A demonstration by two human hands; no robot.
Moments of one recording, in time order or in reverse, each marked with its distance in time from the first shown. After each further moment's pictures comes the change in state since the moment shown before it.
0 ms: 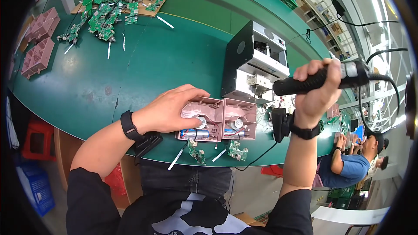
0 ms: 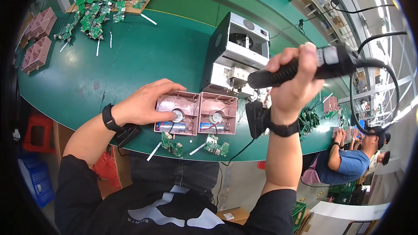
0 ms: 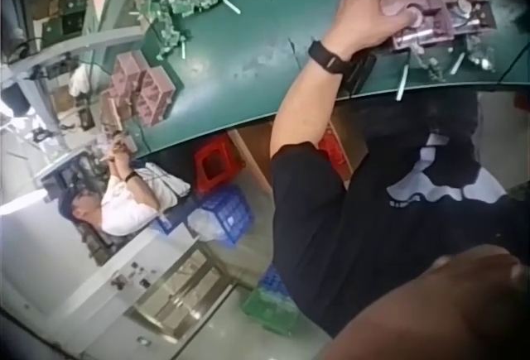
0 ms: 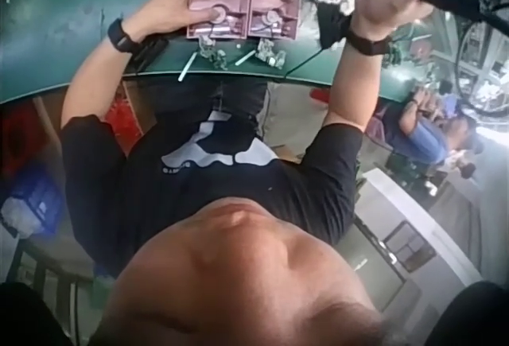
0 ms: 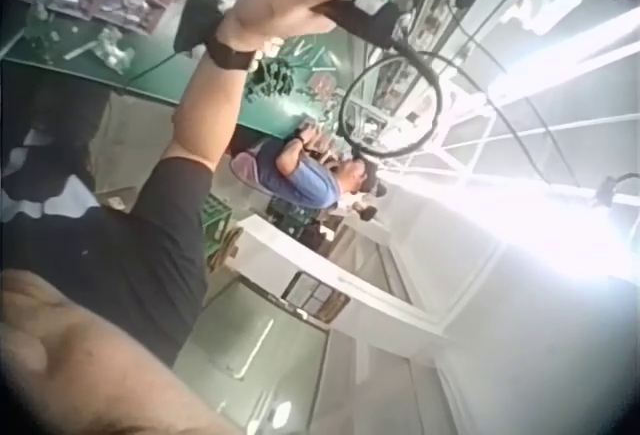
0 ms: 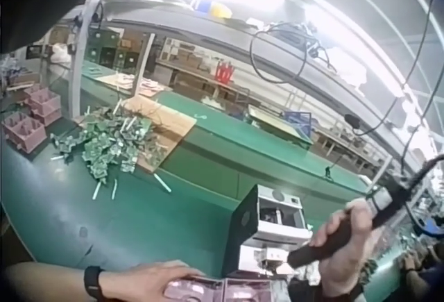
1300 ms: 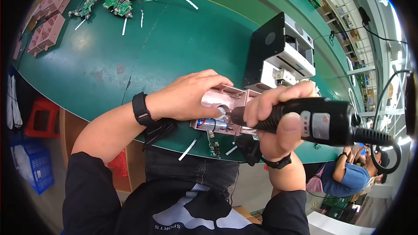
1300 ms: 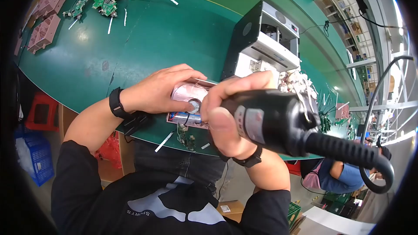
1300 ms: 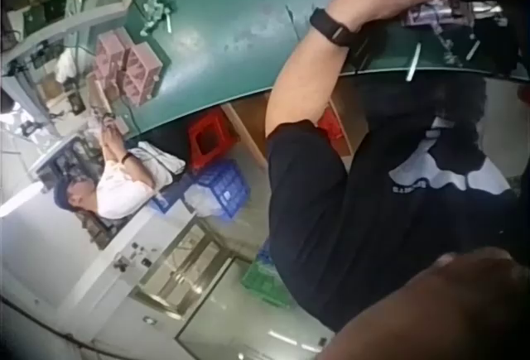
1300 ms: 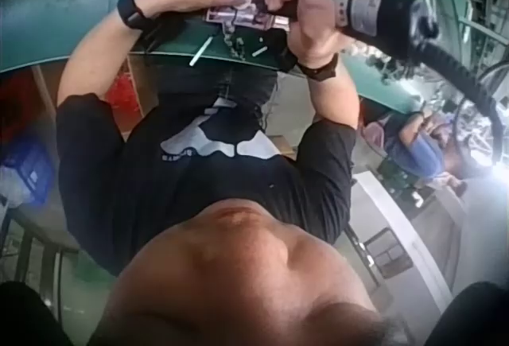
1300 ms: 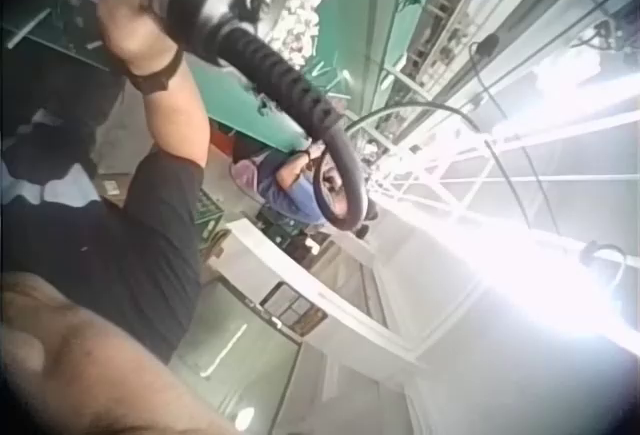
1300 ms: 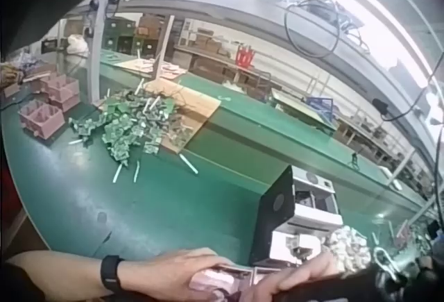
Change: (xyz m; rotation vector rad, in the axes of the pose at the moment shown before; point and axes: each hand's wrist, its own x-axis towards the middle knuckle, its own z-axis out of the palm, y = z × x) left_hand 0.003 -0.005 0.003 0.015 0.030 0.079; right_hand -0.096 -0.005 0.060 0.117 -0.519 0.306
